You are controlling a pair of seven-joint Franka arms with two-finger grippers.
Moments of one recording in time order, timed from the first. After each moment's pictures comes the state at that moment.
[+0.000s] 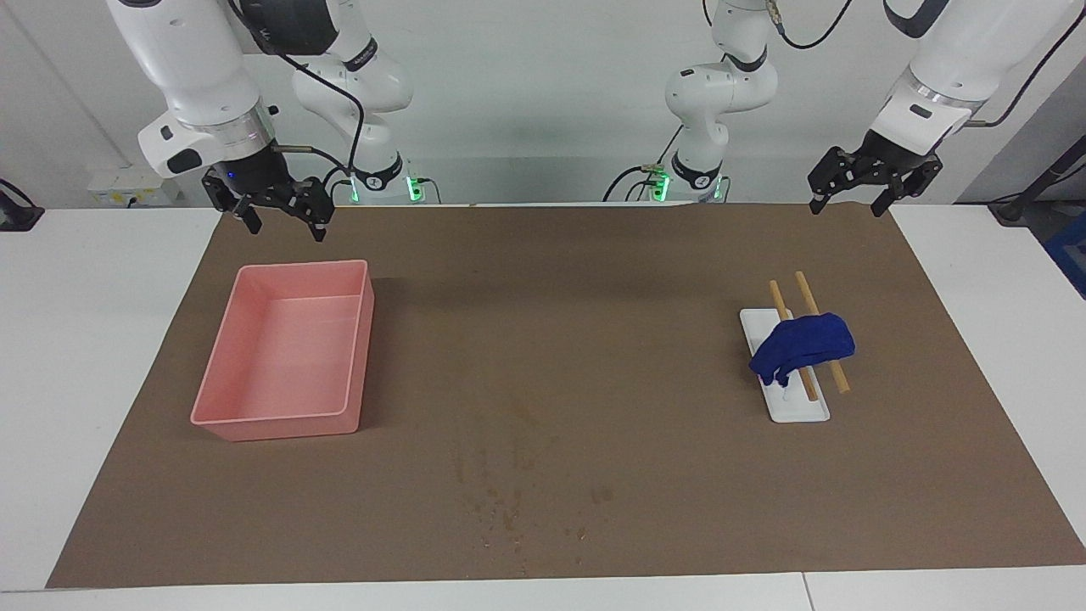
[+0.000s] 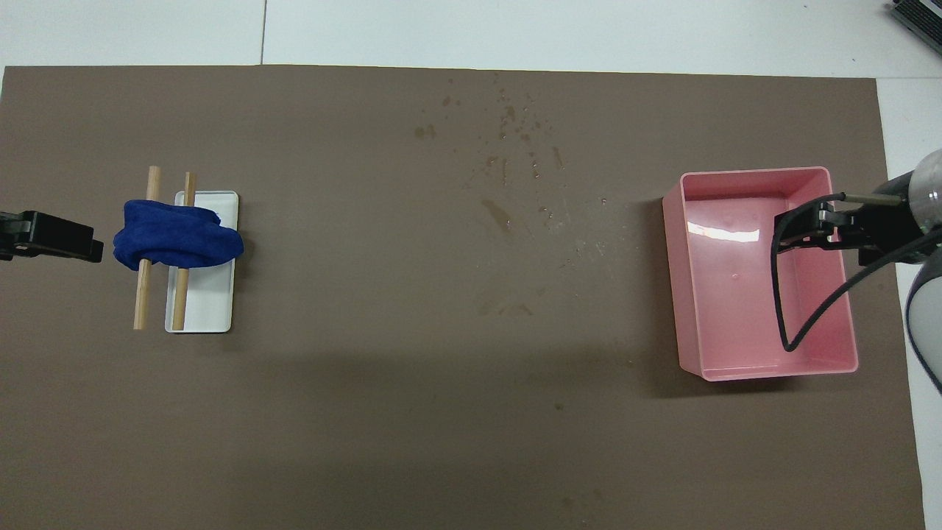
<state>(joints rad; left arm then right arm) 0.11 -0.05 -0.14 -1.59 -0.05 1.55 0.06 0.01 -0.02 0.05 -1.60 -0.02 1.55 0.23</state>
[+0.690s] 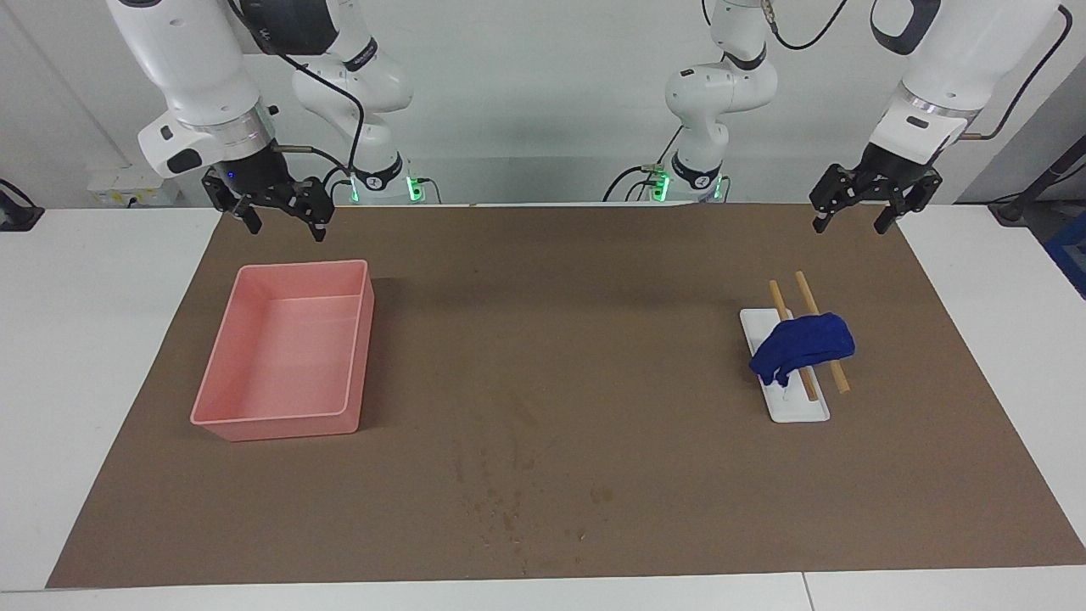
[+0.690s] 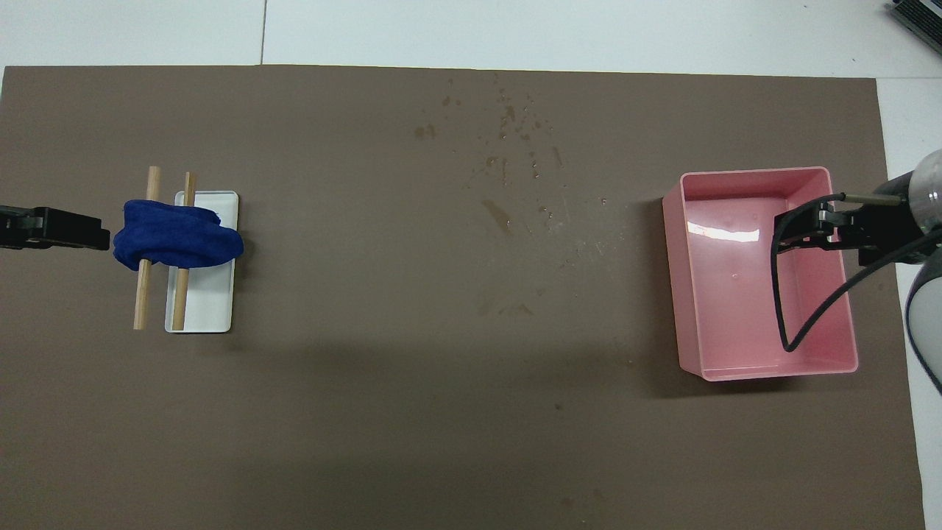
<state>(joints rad) 0.11 -0.08 -0.13 -1.67 -0.05 1.66 0.06 0.01 -0.02 0.05 -1.60 -0.02 1.55 0.23</state>
